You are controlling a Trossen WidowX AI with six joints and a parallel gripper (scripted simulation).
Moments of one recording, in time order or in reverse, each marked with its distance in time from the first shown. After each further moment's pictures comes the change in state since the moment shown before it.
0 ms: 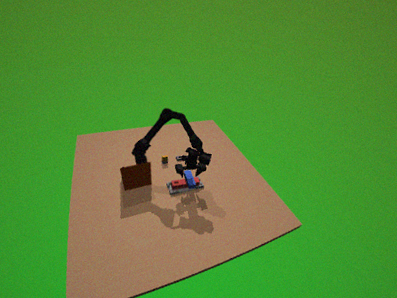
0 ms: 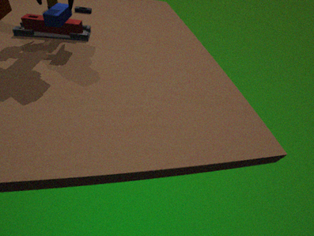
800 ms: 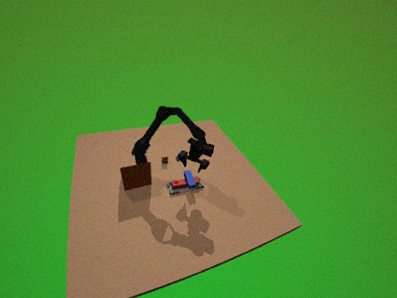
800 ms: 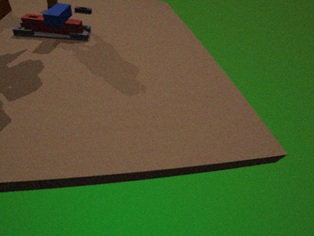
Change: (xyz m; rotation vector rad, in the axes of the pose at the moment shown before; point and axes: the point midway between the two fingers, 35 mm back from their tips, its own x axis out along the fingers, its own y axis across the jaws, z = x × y) arm -0.067 -0.006 -0.004 0.736 0.000 -0.037
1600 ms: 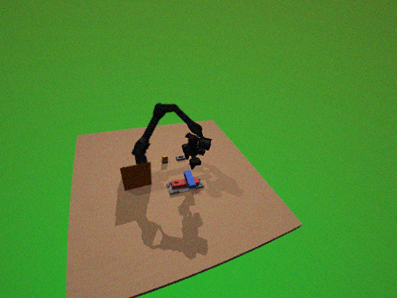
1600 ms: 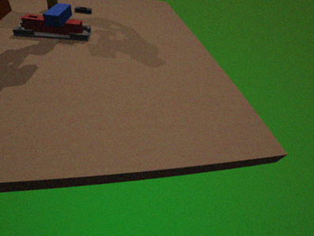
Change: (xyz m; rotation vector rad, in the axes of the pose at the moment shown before) arm -0.007 0.031 0.030 0.751 0.012 -0.007
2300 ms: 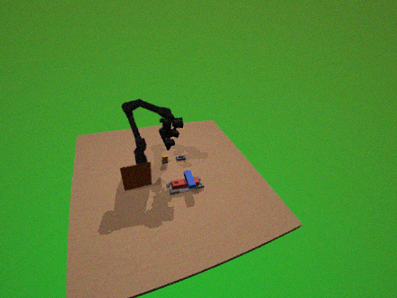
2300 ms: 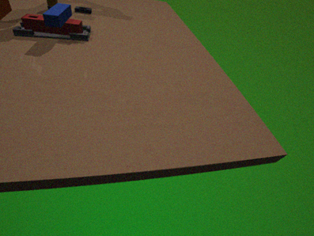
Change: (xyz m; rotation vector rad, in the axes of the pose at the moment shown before) arm 0.008 0.220 -0.095 -0.021 -0.004 0.018
